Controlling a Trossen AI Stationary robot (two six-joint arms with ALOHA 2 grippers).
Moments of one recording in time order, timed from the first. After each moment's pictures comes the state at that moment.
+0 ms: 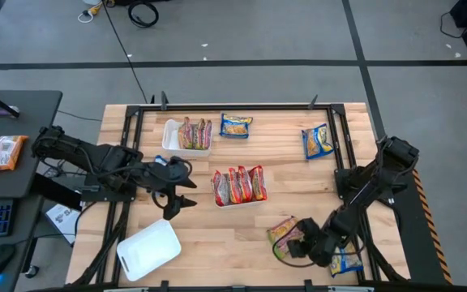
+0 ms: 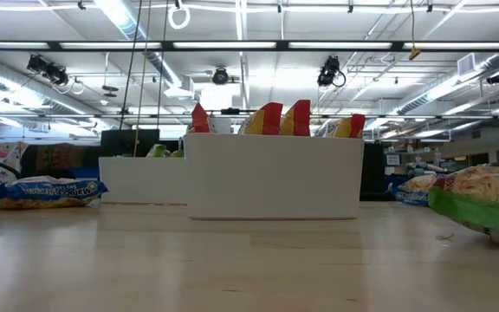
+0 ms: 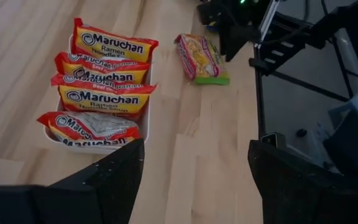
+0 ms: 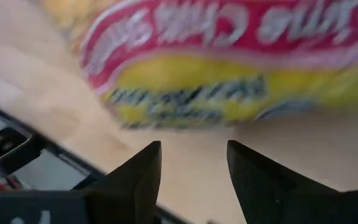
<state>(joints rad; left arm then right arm) -0.36 1.17 1.22 -0.72 -0.15 -0.56 0.89 1.63 0.74 -0.15 0.16 2.24</state>
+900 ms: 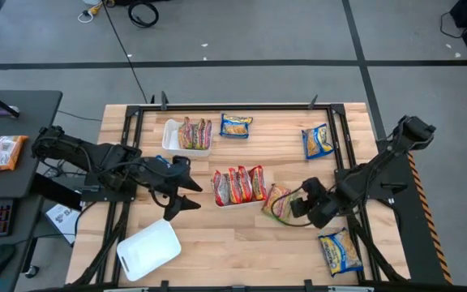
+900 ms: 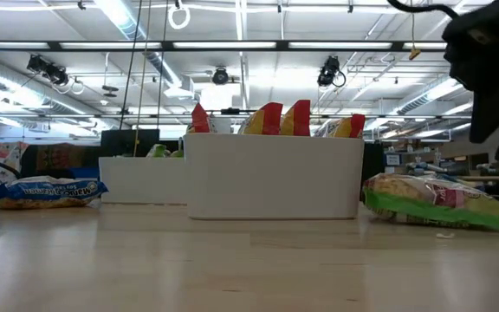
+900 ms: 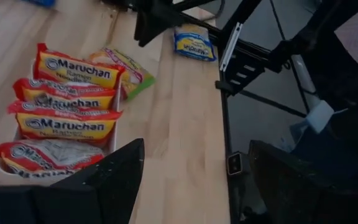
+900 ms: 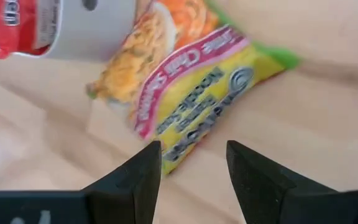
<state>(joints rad) -0.35 1.17 1.22 -0.58 -0.07 -0.58 0.65 1.23 0.67 -0.66 0.39 1.90</state>
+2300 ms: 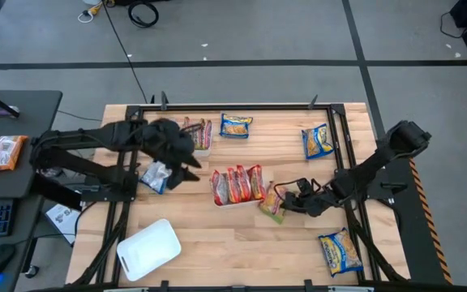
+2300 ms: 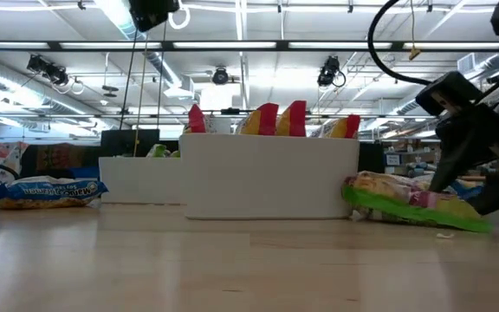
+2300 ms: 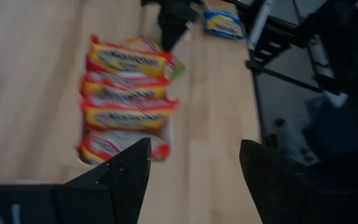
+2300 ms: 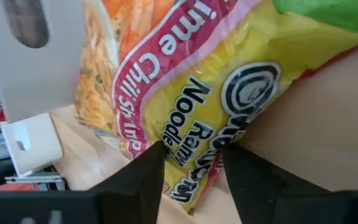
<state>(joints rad) 0.06 1.17 1.22 -0.73 0.29 -0.26 0.51 1.38 0.27 0.27 0.39 1.99</state>
